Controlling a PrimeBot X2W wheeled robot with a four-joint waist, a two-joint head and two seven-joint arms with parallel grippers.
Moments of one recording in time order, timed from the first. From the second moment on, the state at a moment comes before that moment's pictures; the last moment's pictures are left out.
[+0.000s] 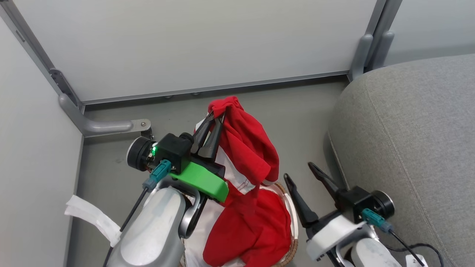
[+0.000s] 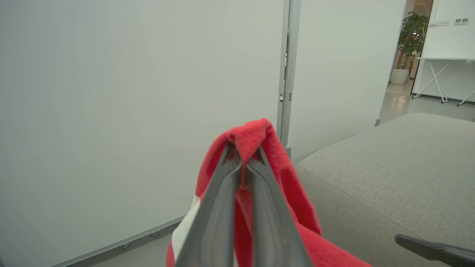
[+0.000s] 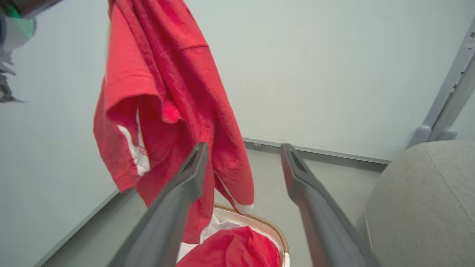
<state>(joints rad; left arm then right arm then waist) -0.46 0.05 -0.50 0.35 -0.31 -0.10 -0.26 -0.16 -0.05 0.31 0.26 0.15 0.13 -0.26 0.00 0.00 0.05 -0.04</state>
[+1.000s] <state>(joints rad) -0.46 0.05 -0.66 0.33 -0.38 -0.09 -0.26 -0.47 -0.05 0.55 0.45 0.21 0.13 -0.26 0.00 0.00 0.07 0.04</state>
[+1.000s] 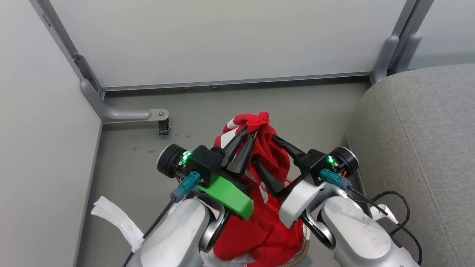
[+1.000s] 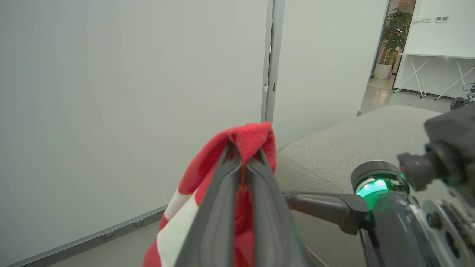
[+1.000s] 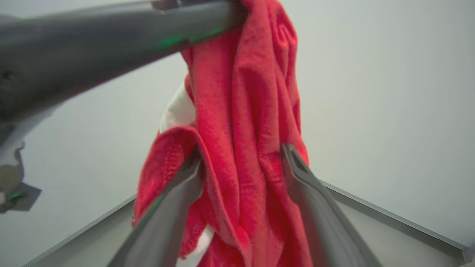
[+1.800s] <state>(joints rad) -0.46 0.05 -0.59 0.37 -0.32 -0.08 -0.26 -0.39 -0.05 0.47 0.41 0.29 0.13 -0.26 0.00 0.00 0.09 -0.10</state>
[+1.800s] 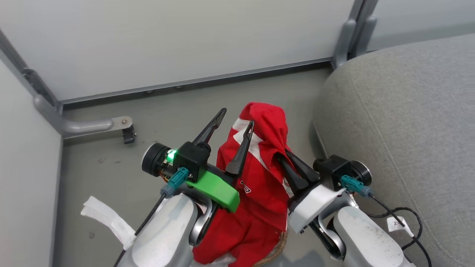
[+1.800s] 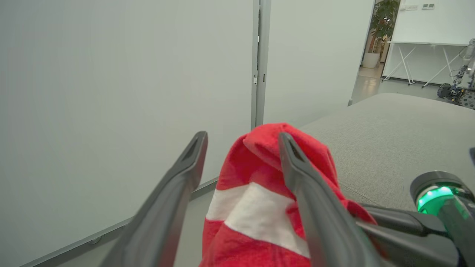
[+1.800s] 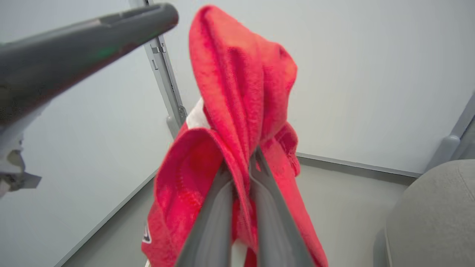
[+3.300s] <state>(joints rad) -0.52 0.14 -0.62 0.32 -0.25 -0.13 -0.26 -0.99 -0.33 0.05 0.52 0.02 0.13 -0.24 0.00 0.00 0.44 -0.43</state>
